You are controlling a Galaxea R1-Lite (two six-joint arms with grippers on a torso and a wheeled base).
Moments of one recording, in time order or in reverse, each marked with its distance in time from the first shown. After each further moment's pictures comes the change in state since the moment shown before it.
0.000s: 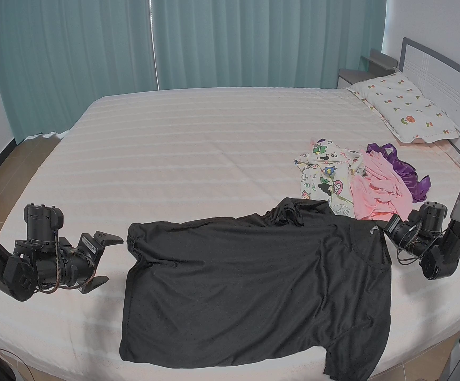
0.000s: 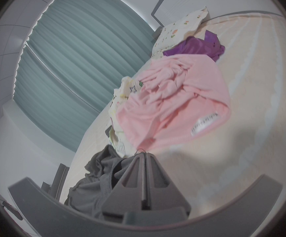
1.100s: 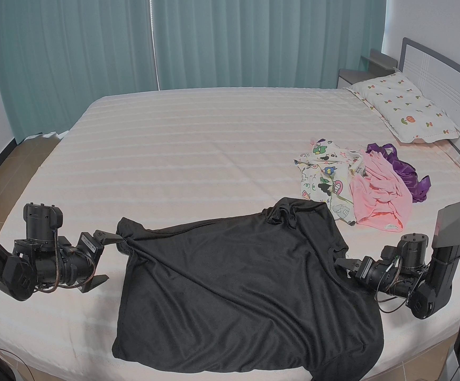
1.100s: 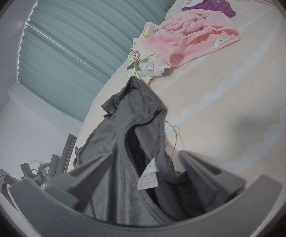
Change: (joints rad) left arm -0.001 -0.006 -0.002 0.000 -0.001 -0.002; right arm 0.258 -0.021 0.349 -0.158 0.007 -0.009
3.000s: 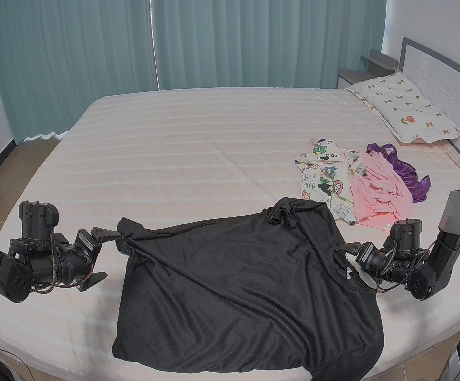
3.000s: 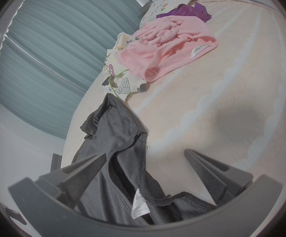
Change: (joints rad) left arm -0.007 -0.043 0.012 0.000 -0.001 0.000; right arm 0.013 -0.090 -0.172 0.355 -0.205 0.121
